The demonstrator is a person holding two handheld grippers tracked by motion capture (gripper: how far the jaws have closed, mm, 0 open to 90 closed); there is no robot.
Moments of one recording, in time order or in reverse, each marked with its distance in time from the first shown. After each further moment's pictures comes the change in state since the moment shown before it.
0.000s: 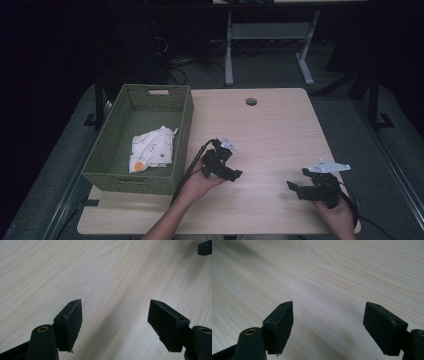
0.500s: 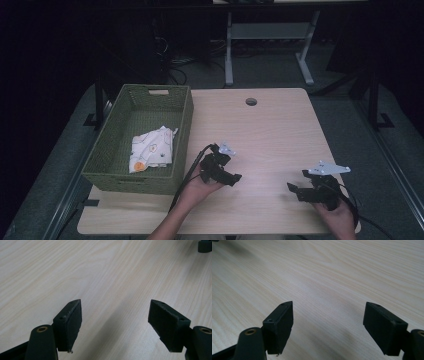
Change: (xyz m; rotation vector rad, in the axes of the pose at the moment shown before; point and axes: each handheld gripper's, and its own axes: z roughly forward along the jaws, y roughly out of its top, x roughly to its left) left arm -0.005 -0.014 0.002 -0.027 0.002 -0.013; right arm 0.003 -0.003 -0.002 0.005 -0.011 -0.015
